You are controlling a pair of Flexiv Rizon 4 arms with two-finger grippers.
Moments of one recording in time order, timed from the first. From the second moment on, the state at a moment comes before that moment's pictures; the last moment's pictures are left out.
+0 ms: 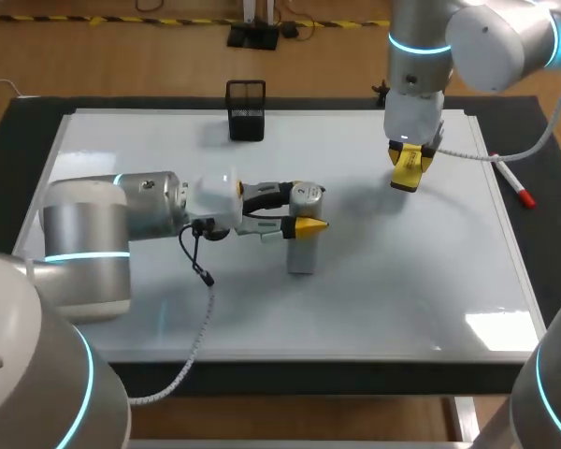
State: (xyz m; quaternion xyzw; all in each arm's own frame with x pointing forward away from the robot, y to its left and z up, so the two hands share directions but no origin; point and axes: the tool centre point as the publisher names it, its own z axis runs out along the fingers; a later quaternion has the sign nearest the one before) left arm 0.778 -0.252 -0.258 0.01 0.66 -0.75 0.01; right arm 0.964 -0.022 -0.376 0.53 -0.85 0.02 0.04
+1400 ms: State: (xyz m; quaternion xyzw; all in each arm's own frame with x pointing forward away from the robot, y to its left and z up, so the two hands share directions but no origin) left arm 0.777 -0.259 -0.273 0.00 0.69 -0.72 0.01; right arm 0.964 -0.022 -0.376 0.53 -0.85 0.02 0.04
